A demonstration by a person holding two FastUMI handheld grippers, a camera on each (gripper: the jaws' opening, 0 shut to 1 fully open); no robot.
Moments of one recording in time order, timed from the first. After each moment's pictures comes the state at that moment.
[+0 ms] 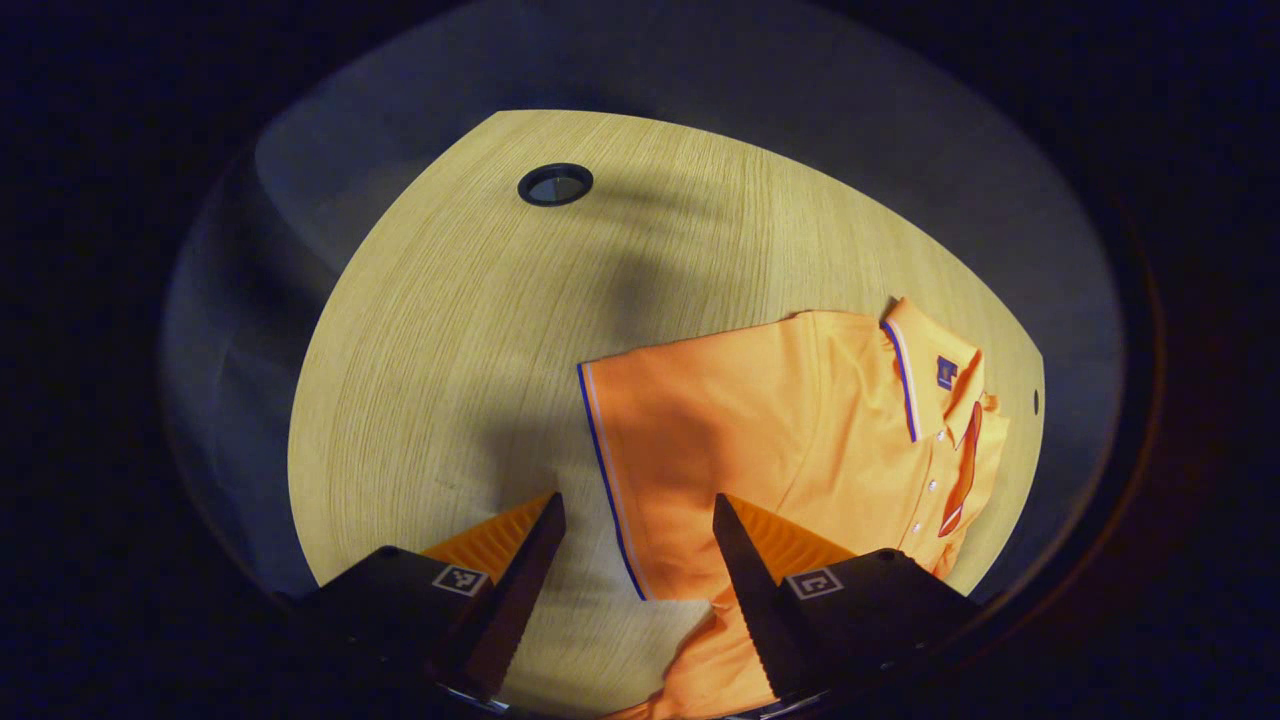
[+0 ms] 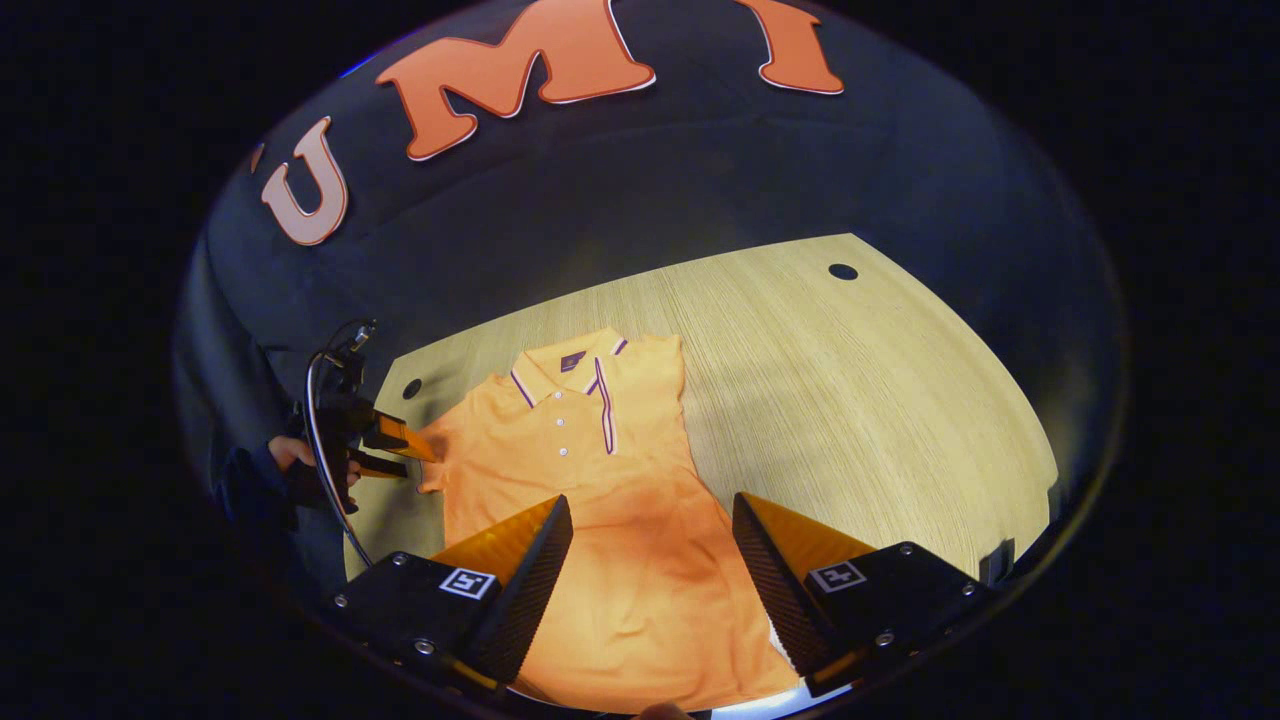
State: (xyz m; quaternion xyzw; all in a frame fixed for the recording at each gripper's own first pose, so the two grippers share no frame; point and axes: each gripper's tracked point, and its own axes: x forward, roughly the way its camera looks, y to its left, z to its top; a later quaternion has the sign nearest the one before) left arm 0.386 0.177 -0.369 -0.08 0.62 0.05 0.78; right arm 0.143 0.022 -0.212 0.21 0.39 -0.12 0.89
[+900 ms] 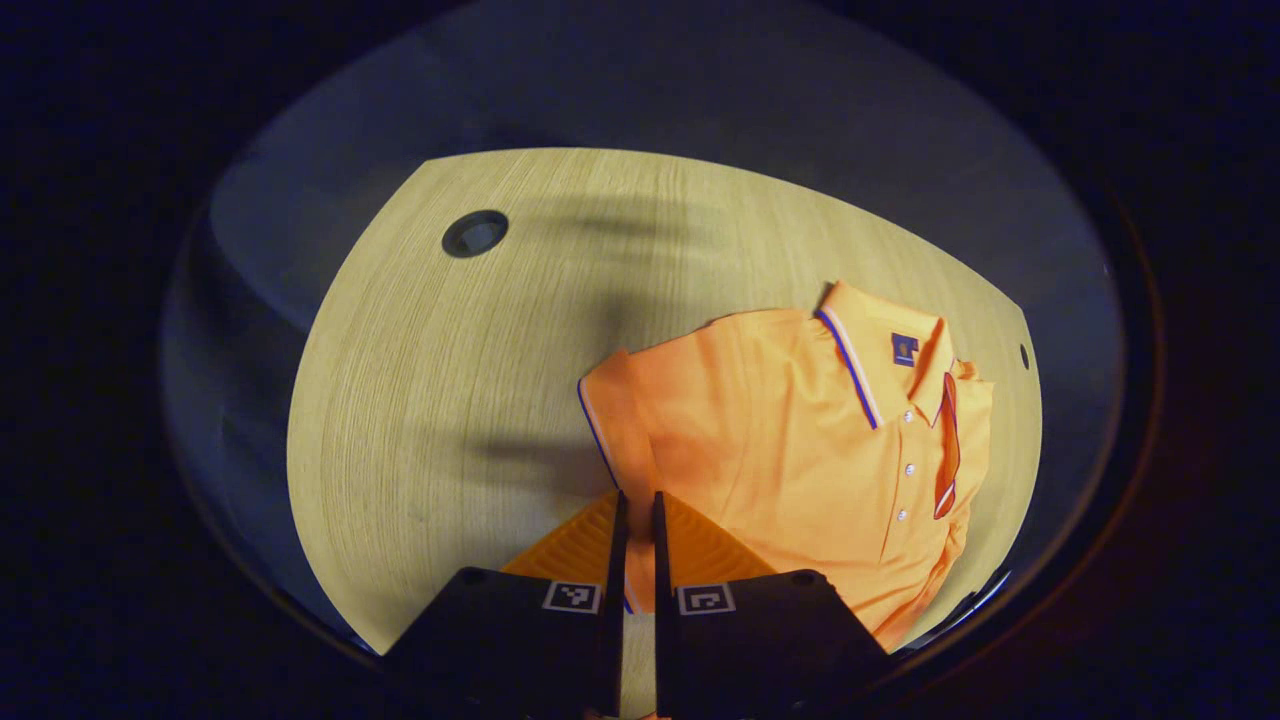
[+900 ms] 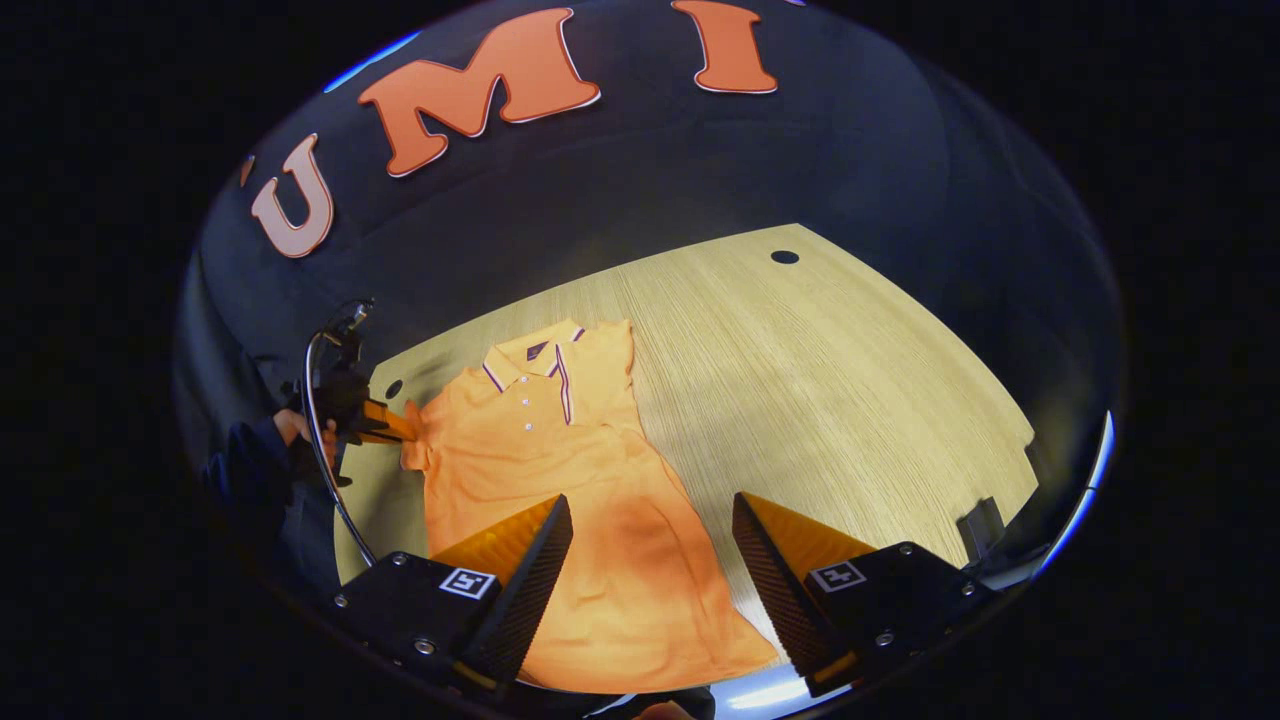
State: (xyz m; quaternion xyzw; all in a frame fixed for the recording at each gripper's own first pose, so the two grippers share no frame) left arm 0.407 0.133 -0.334 -0.03 0.57 -0.03 0.82; right arm 0.076 0.000 -0.218 0.22 0.38 -0.16 0.88
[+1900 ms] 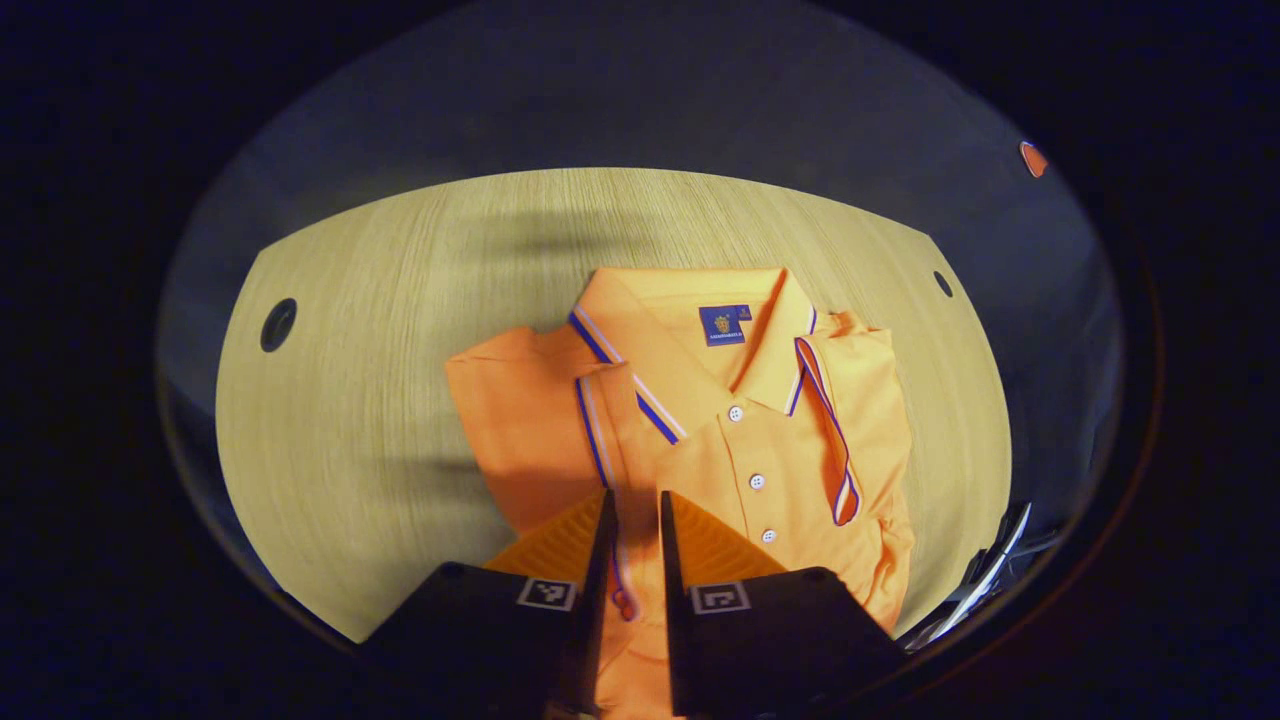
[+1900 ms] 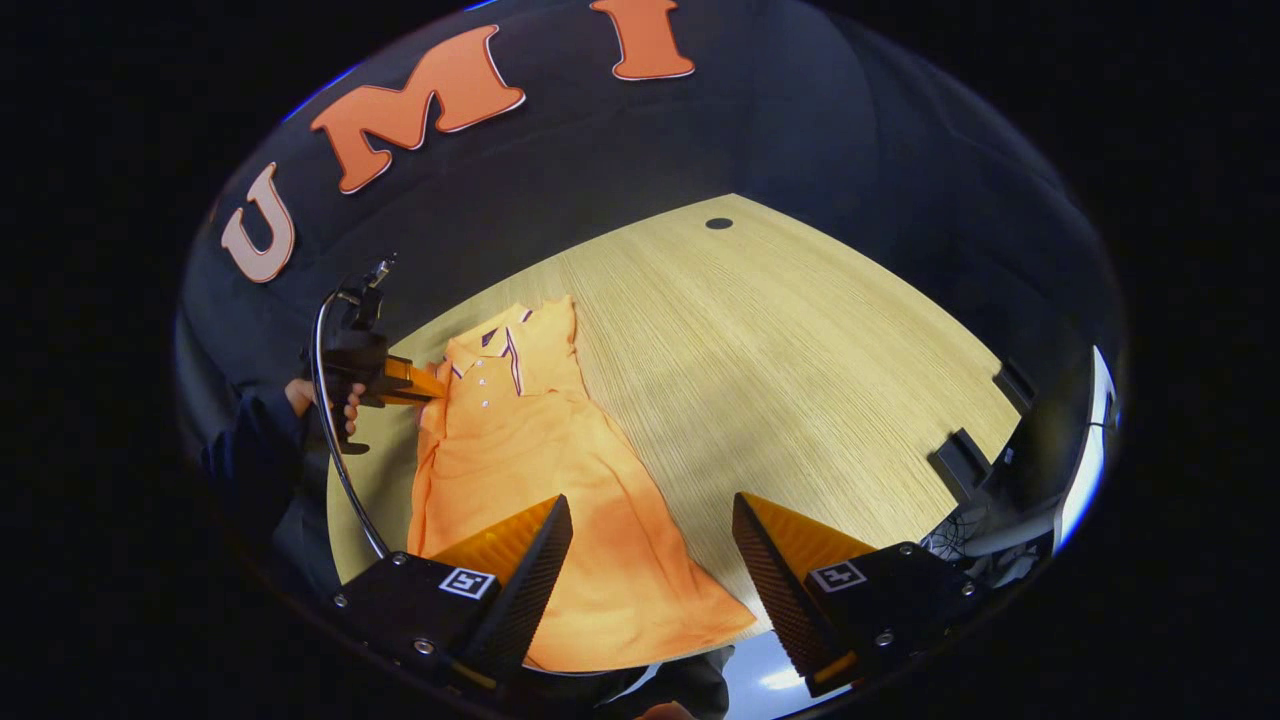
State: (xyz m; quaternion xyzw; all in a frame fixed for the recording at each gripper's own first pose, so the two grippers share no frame) left arm 0.408 -0.007 -0.351 -0.01 0.57 -0.18 0.80; right arm 0.015 -0.006 -0.236 0.27 0.40 -0.21 0.85
